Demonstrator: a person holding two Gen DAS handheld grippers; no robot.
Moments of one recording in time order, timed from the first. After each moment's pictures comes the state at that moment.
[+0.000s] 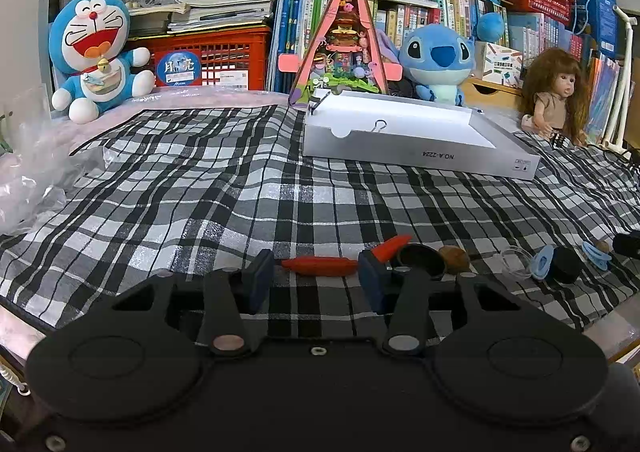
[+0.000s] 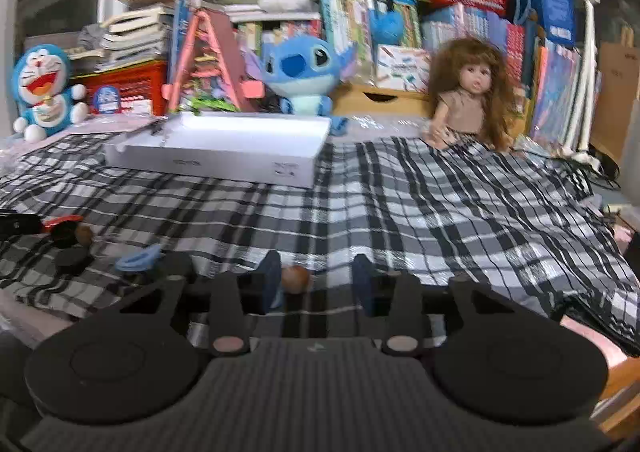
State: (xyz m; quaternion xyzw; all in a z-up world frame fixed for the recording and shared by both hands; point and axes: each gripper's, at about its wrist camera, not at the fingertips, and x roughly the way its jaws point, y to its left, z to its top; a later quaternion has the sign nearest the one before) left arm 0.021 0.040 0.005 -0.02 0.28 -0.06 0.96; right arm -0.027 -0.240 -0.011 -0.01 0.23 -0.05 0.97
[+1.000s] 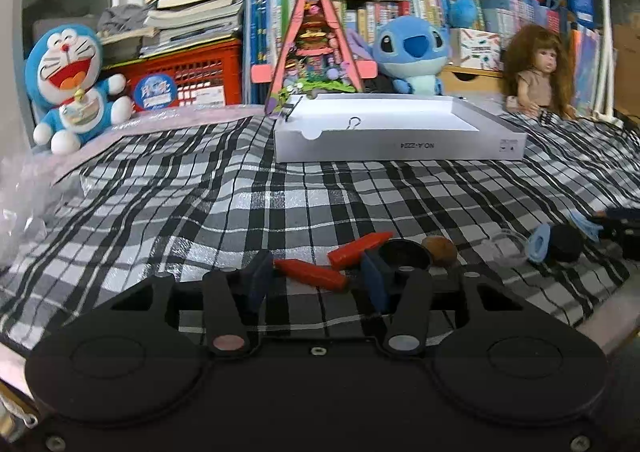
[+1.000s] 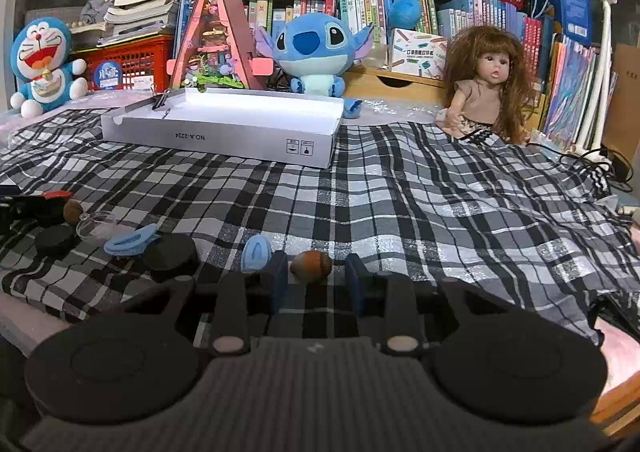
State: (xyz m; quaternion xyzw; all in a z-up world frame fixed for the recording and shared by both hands) left arm 0.025 0.021 -0.006 0.04 0.25 -0.09 0.96; right arm -0.006 -0.226 -0.030 -0.03 0.24 -0.04 0.97
